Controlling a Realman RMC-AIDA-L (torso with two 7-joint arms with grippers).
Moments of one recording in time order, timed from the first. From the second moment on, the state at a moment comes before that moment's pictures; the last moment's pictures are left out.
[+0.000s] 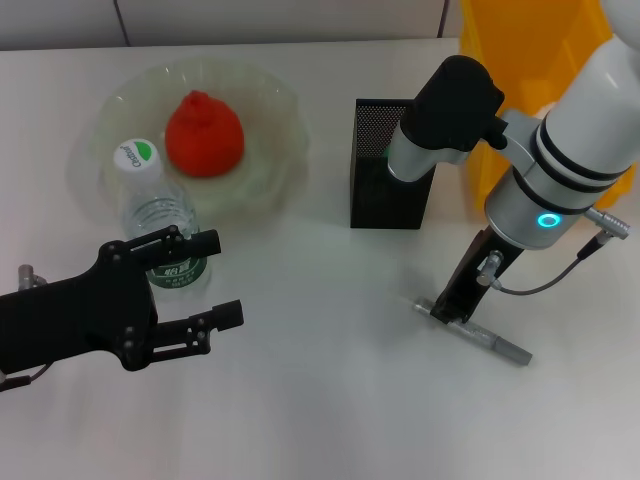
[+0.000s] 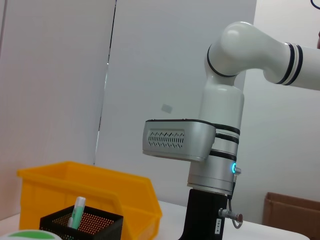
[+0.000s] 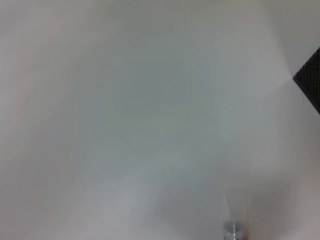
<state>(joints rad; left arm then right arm) -0.34 -2.03 0.79 0.49 1.75 1.82 -1.01 0.81 2.09 -1.61 -1.00 -2.53 -1.49 2.56</state>
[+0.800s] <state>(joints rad) -0.33 -2.03 0.79 0.49 1.75 1.82 -1.01 0.81 2.09 -1.60 -1.05 -2.54 -1.52 2.56</state>
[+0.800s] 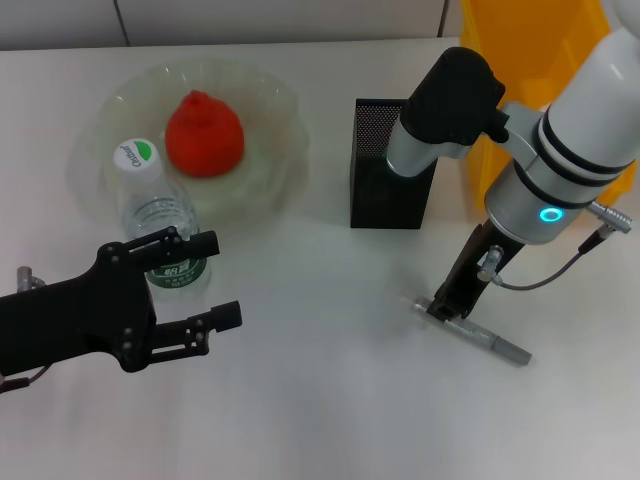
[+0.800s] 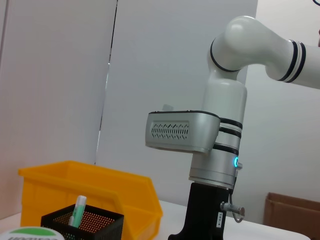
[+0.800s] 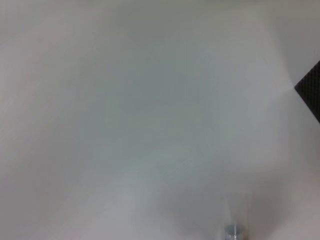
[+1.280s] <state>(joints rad) -0.33 -2.03 0.78 0.49 1.76 1.82 -1.01 0.81 2.09 -1.62 -1.04 -2.54 -1.50 2.56</state>
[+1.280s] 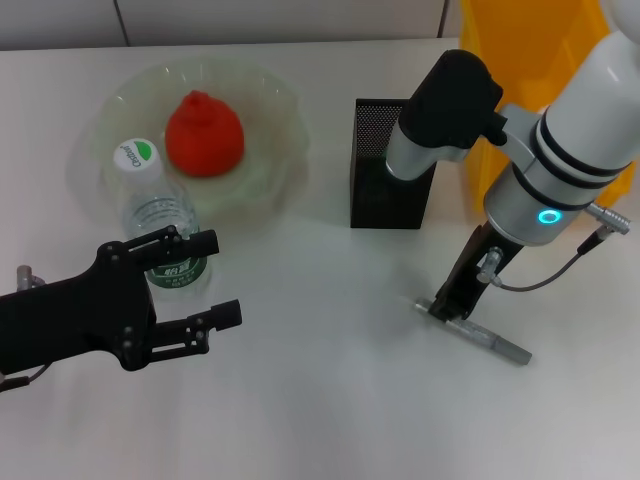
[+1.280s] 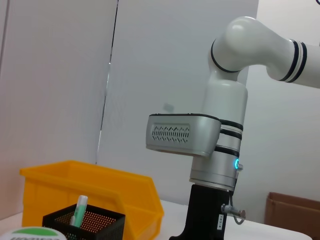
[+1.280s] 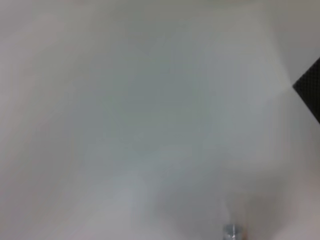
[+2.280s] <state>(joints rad) -0.33 -2.03 0.78 0.49 1.75 1.81 -1.00 0.77 2.08 -1.63 -1.13 -2.50 -1.50 2.56</state>
